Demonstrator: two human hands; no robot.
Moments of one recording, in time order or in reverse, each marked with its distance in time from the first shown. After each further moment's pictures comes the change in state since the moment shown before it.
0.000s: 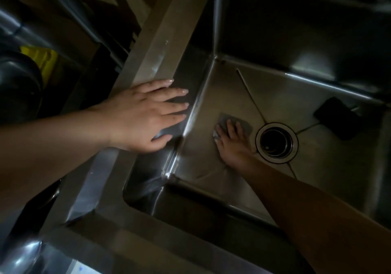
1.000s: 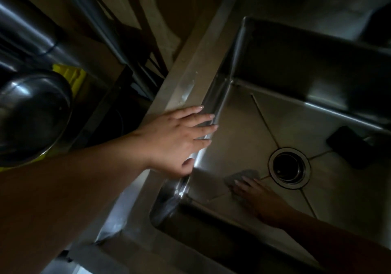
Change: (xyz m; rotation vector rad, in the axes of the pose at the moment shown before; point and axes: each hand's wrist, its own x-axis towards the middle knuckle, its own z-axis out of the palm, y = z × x) left_hand 0.001 -0.002 0.005 -0.007 0.032 -0.015; right_hand -0.071 0.033 0.002 -0.429 -0.057 -0.589
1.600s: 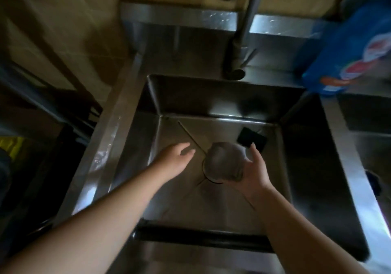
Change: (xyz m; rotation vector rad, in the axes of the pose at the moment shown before) left_hand 0.096 0.101 -0.034 -1.147 0.141 -0.575; right_hand -0.123 0.020 -0.107 2.694 0.932 0.611
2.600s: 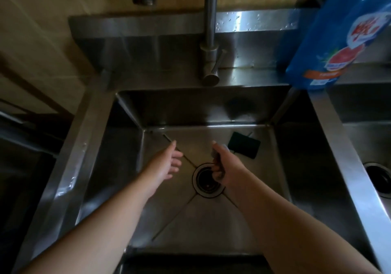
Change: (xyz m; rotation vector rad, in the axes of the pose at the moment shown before) left_hand 0.041 0.041 0.019 -0.409 -0.040 -0.292; right_hand 0.062 -0.037 0.008 -0.349 0.236 0.054
